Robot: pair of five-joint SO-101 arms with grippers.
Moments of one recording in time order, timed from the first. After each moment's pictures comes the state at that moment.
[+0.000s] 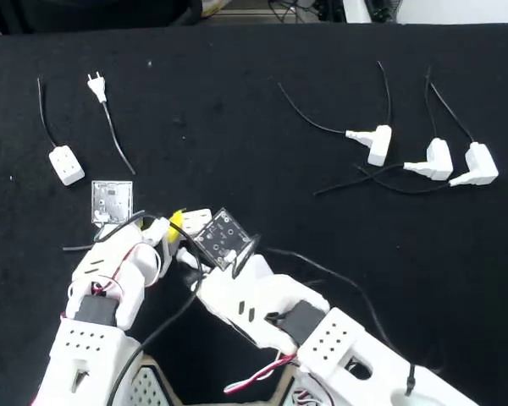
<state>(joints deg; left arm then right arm) 3.6 -75.6 92.5 25.4 5.1 -47.6 -62.3 87.0 17.5 -2.9</state>
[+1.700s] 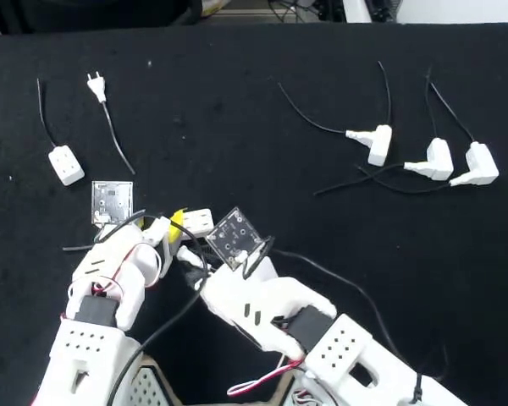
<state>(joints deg) 3.9 -75.7 93.8 25.2 5.1 -46.4 -68.8 89.0 19.8 -5.7</state>
